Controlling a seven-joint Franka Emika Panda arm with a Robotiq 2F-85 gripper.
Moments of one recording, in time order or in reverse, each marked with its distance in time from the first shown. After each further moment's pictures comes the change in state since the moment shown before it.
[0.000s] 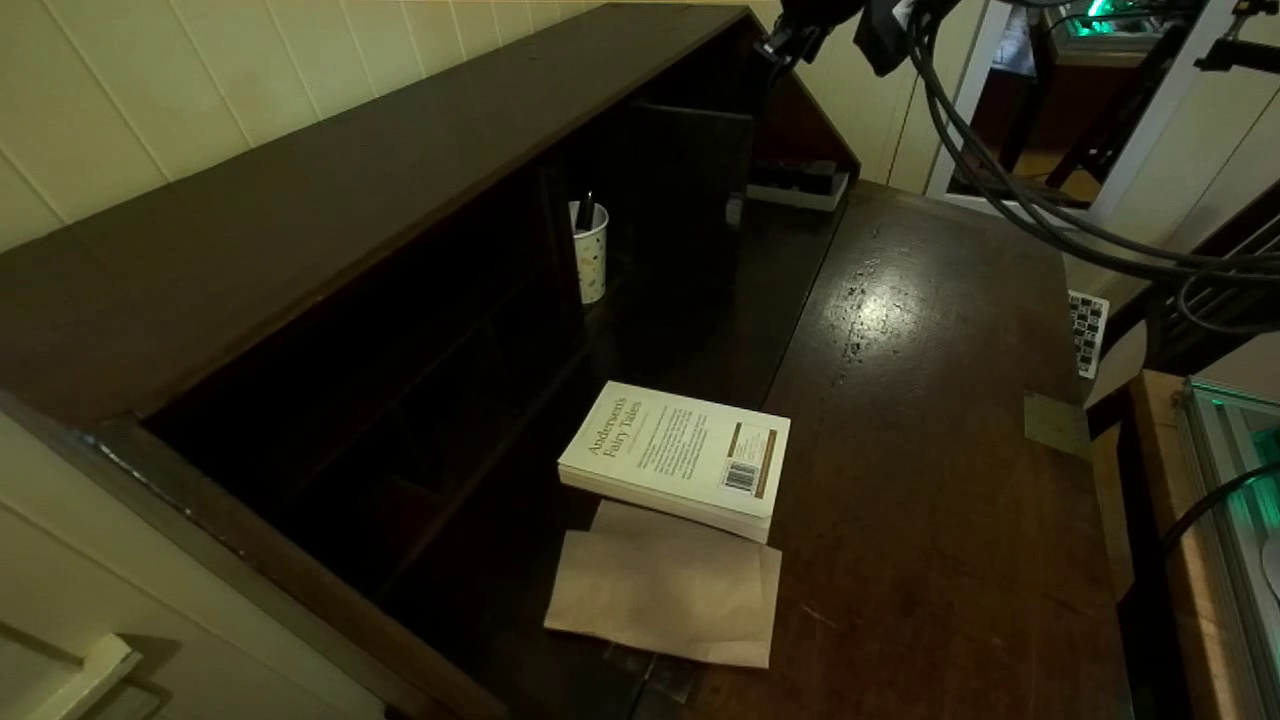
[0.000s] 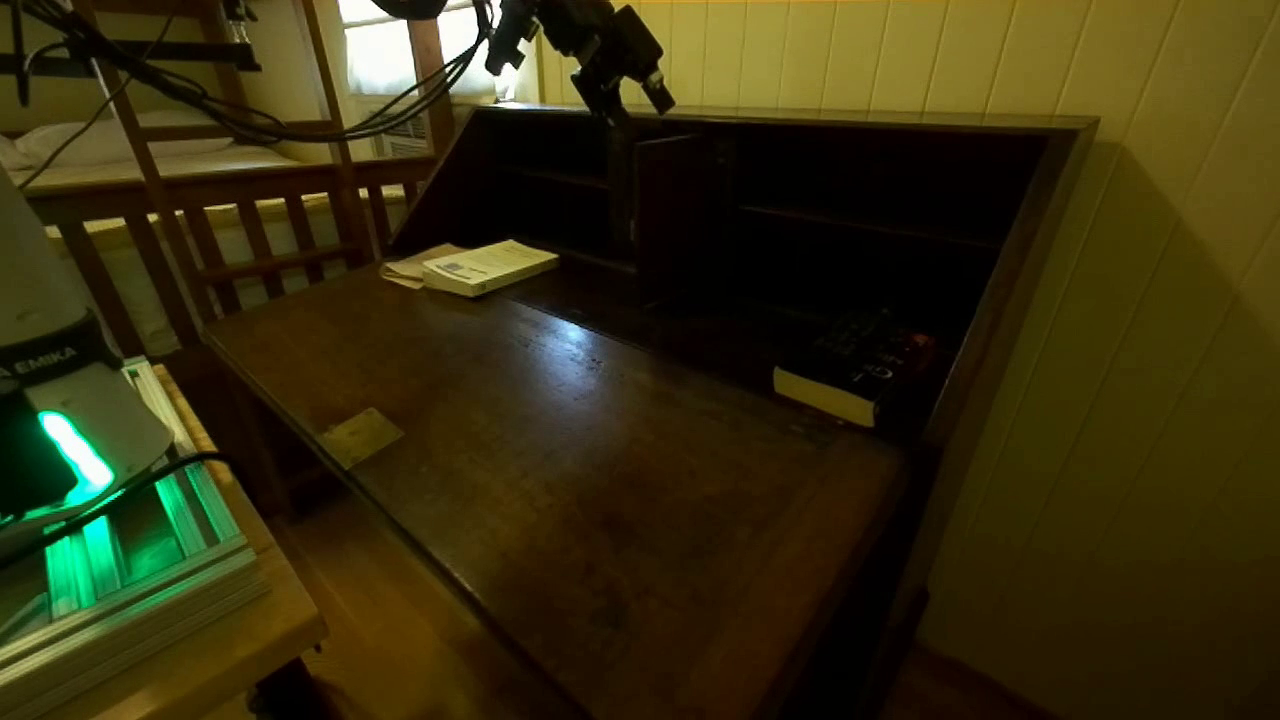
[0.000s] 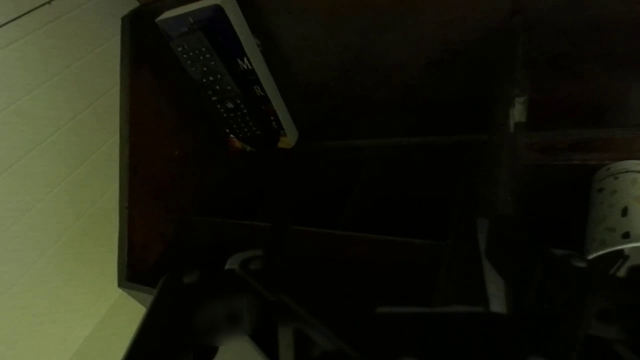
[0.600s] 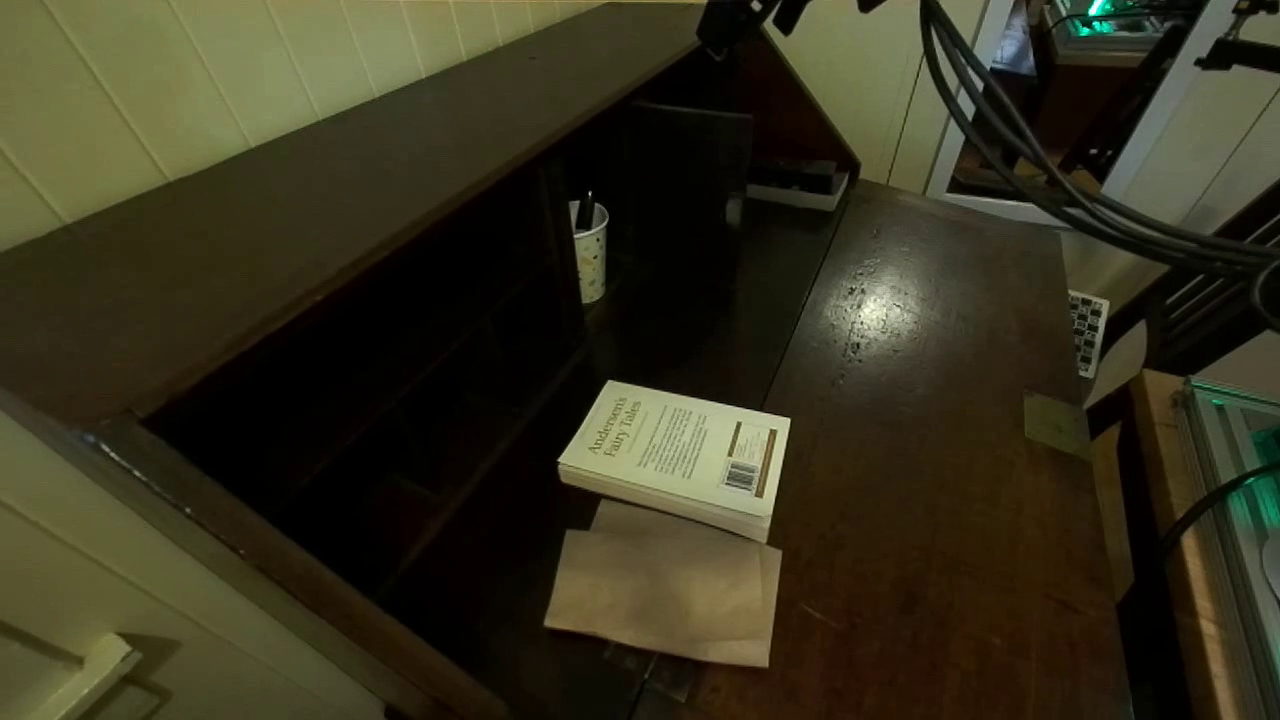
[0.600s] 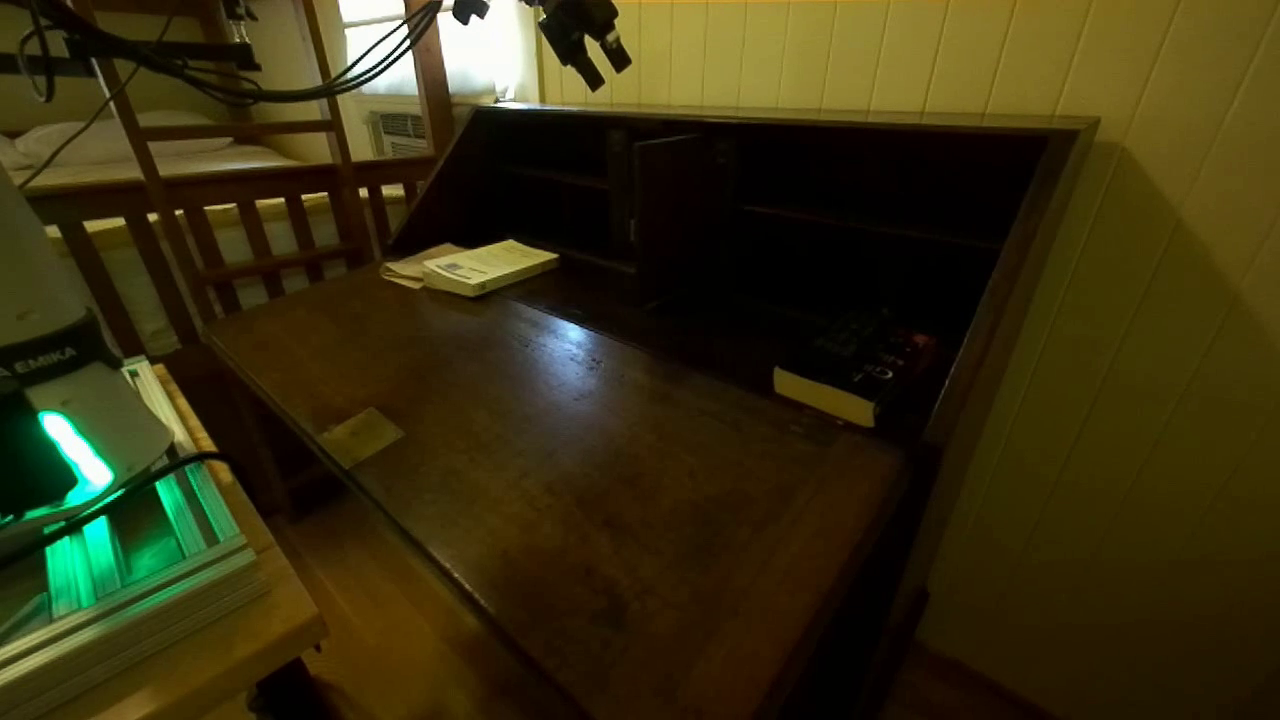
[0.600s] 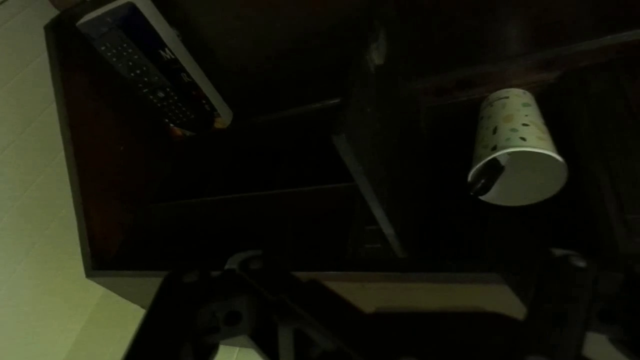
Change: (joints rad) arm 0.007 -0.098 0.120 -0.001 0.205 -0.047 0.021
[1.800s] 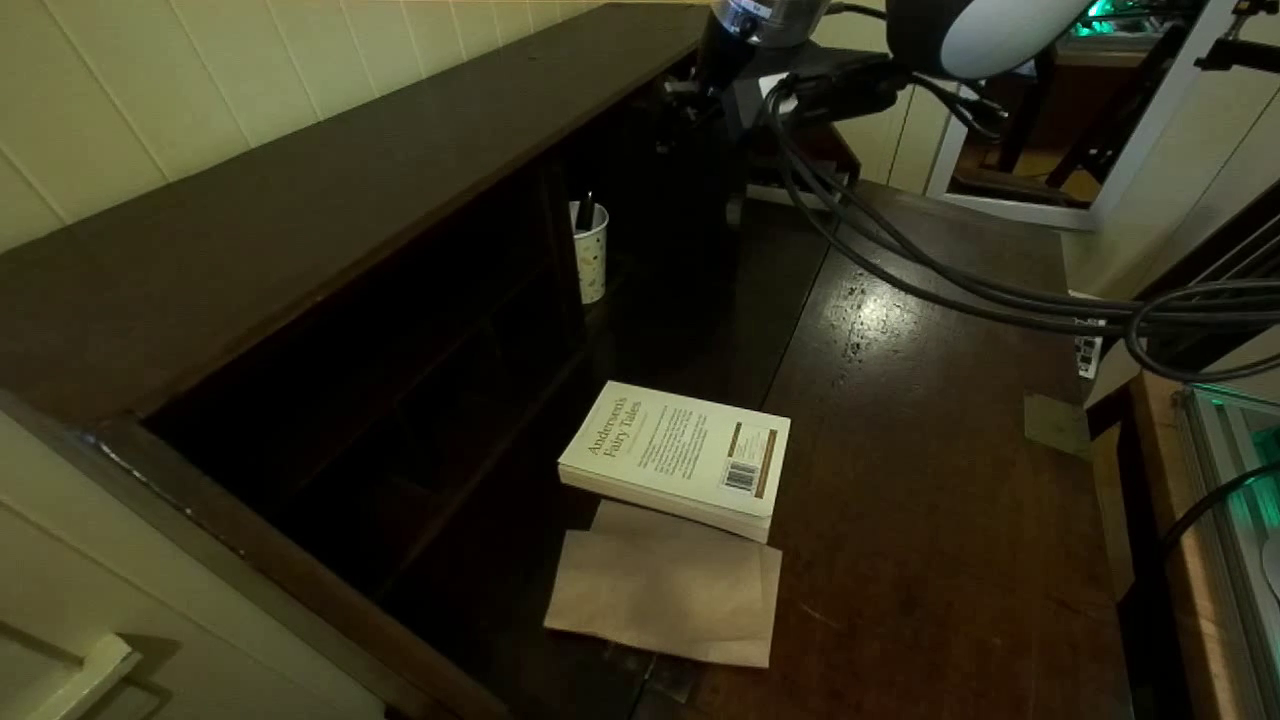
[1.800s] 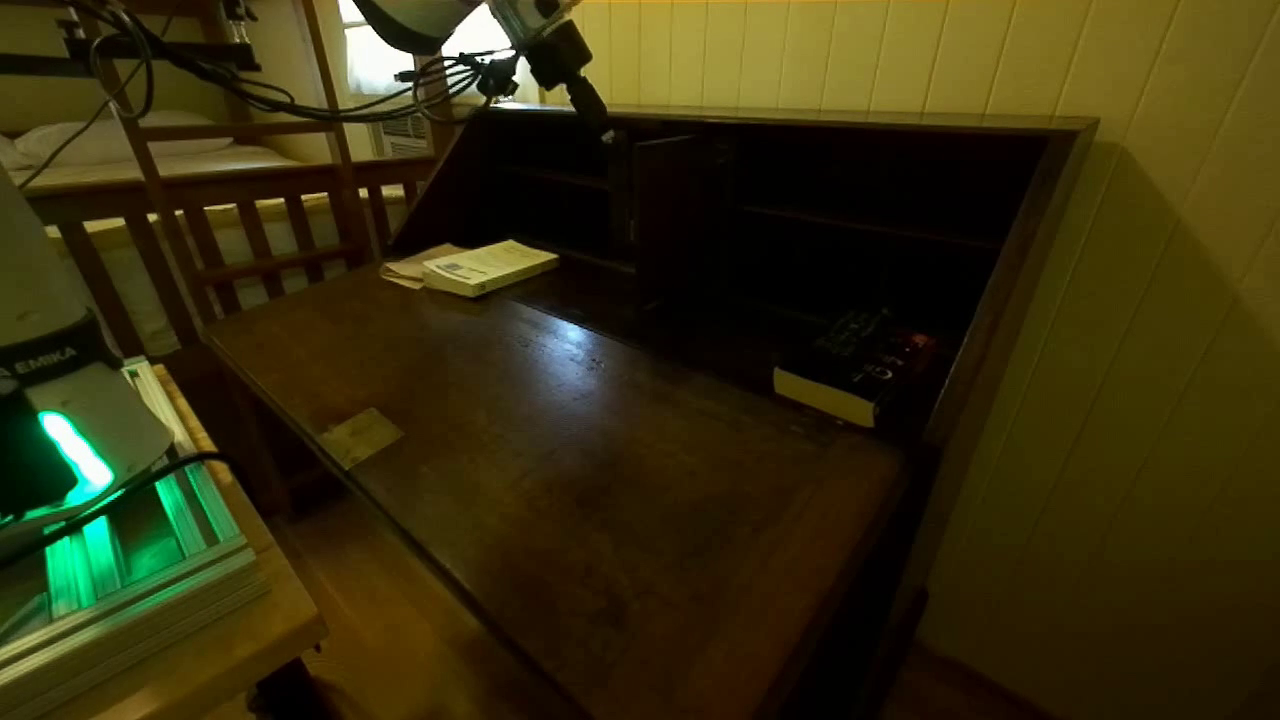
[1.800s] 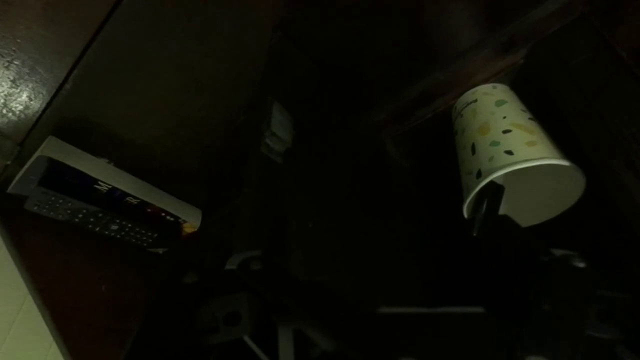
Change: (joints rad) arm -0.007 0.223 0.017 0.047 -0.078 0.130 0.499
